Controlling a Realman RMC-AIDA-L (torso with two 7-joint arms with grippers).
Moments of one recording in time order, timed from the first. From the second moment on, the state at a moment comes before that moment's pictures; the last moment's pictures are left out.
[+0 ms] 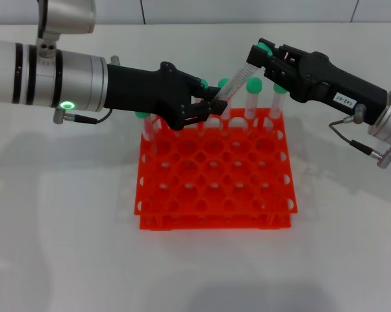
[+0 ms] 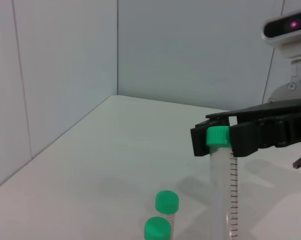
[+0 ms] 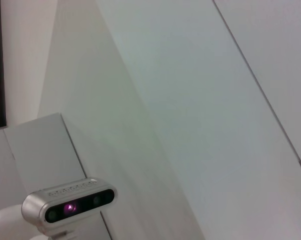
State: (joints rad) left arm -0.77 -2.07 0.91 0.64 2.00 1.44 -1.44; right arm 0.72 2.03 -0.89 -0.07 -1.26 -1.54 1.08
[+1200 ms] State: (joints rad) left arm -0.52 -2.08 0.97 1.29 1.99 1.61 -1.90; right arm 0.64 2.02 -1.02 -0.28 -1.28 -1.57 1.17
